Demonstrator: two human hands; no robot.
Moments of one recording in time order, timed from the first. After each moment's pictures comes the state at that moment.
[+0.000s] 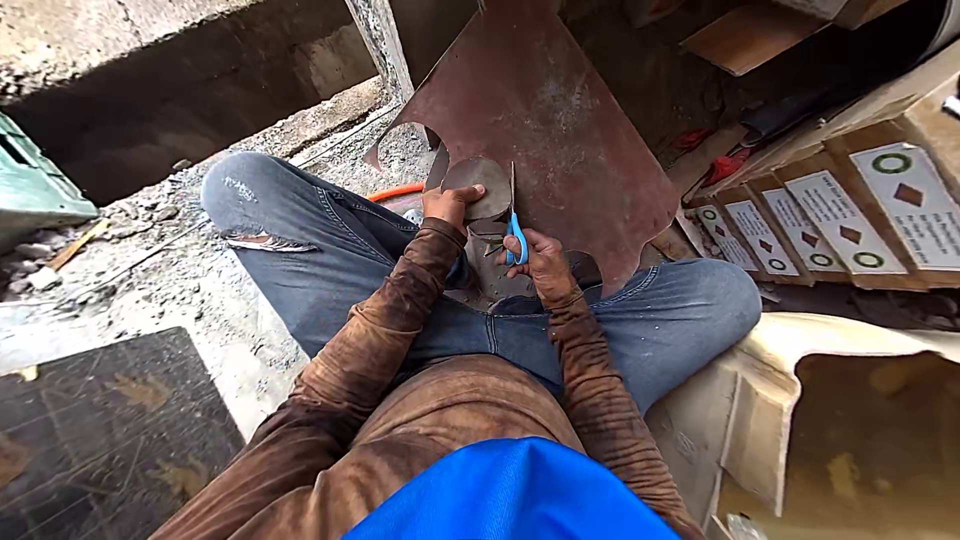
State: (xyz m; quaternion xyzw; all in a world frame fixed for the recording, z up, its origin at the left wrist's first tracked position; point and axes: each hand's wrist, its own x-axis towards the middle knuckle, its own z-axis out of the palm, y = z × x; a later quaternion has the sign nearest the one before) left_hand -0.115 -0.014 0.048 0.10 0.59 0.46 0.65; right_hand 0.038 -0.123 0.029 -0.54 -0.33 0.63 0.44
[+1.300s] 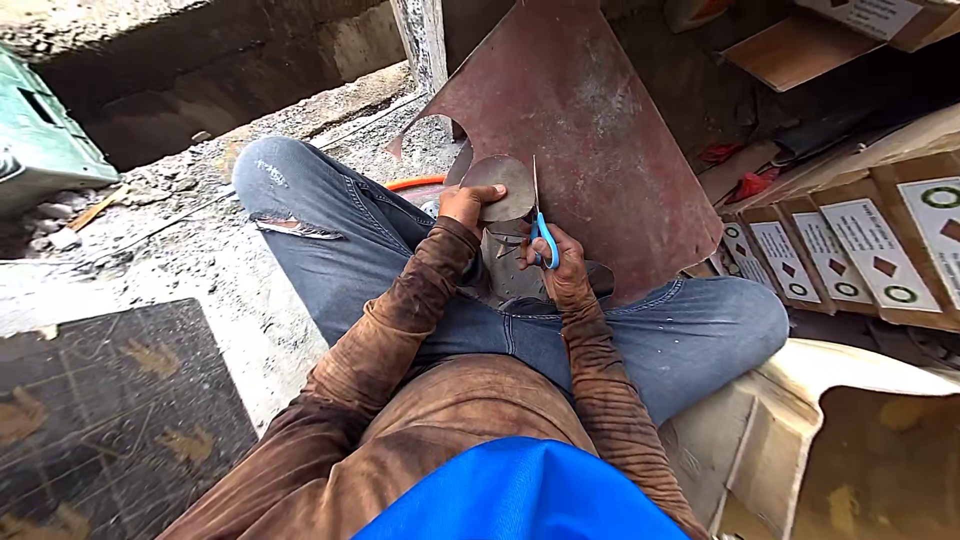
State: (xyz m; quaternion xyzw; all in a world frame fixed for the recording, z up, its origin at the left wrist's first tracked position) left_hand -0.139 -0.017 0.060 0.08 0.56 0.45 0.68; right_hand 0.032 -0.115 -0.001 -0.44 -0.39 0.61 0.53
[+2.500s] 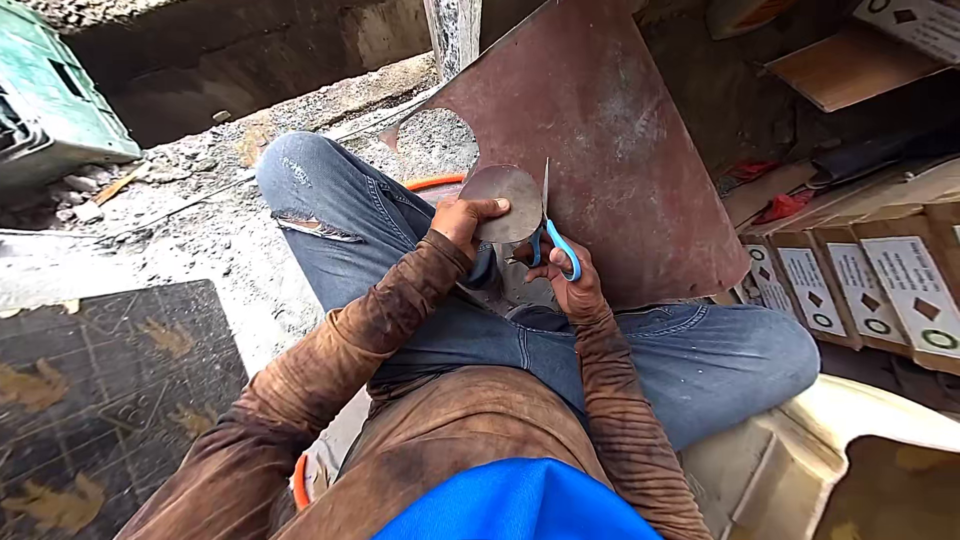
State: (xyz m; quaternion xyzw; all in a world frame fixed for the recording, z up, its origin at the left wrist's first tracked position) left_hand -0.186 -0.036 0.072 0.16 0.55 0.42 0.71; right_hand 0.020 -0.102 0.012 -0.38 -0.37 0.69 0.49
